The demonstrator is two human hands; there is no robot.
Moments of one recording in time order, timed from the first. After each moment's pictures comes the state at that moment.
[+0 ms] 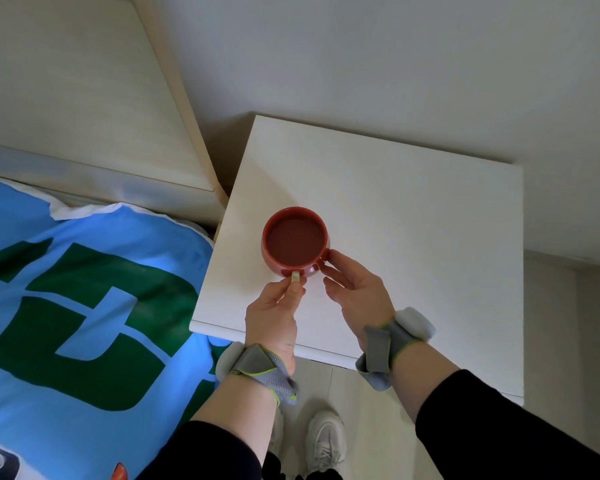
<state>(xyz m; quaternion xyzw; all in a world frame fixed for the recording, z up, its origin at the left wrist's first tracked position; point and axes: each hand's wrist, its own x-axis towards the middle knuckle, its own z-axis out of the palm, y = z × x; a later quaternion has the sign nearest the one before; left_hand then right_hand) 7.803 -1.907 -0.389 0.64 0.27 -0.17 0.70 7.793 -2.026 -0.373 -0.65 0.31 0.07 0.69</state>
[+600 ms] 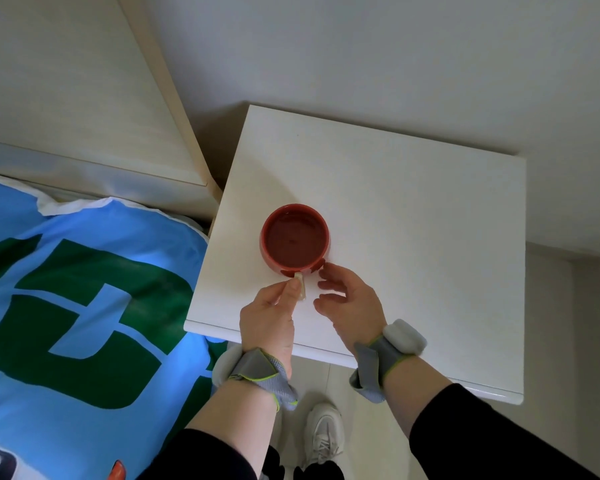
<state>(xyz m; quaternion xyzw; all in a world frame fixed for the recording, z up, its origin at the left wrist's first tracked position) 7.802 -1.902 -0.400 0.66 0.31 -0.18 0.66 7.783 -2.018 -0.386 -0.69 0.34 0.12 0.63</state>
